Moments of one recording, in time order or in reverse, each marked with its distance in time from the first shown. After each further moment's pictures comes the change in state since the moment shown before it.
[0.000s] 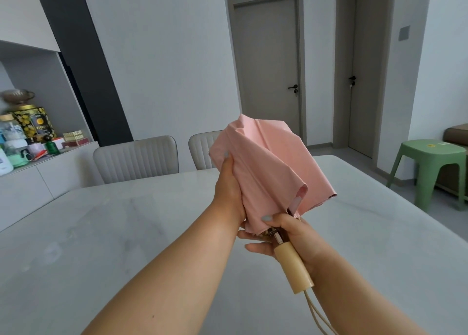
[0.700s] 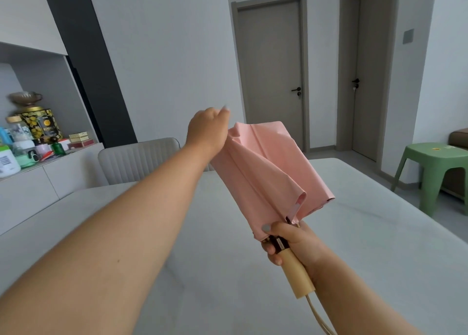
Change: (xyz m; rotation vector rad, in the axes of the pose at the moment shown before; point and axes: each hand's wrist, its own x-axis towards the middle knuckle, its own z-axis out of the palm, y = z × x) left_hand -0.008 0.122 0.008 1.065 0.224 0.694; right_hand 0.003 0.005 -0.006 -0.198 0.072 -0.018
